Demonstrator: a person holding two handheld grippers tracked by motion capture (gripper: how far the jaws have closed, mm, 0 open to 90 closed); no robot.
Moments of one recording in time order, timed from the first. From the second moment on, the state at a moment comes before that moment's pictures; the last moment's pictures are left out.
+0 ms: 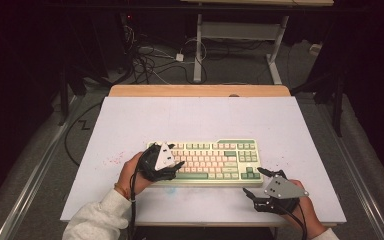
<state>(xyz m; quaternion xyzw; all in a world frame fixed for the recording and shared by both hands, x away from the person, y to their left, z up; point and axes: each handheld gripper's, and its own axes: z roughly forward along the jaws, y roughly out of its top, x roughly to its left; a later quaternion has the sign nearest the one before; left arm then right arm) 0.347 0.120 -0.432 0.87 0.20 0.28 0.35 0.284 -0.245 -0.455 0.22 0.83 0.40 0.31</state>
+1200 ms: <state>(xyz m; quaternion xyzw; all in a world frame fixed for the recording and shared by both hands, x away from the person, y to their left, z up) 0.294 0.180 -0.458 0.85 0.25 0.30 0.37 0.311 -0.209 -0.443 0.20 0.84 0.42 0.26</state>
